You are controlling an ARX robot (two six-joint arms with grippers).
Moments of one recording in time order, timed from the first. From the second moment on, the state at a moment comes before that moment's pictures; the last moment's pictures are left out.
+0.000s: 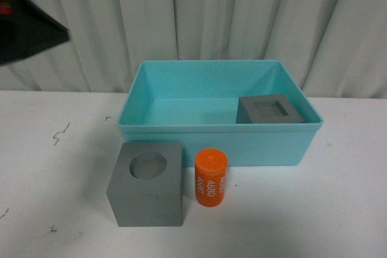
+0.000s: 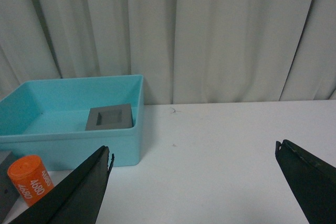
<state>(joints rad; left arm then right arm) -0.21 1.16 0.61 0.17 0.05 -0.26 0.00 0.00 0.01 0.00 0.00 0.00</state>
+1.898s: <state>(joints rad) -0.36 1.85 0.84 0.11 -0.11 -0.20 0.00 0.00 0.01 0.00 0.00 0.00</state>
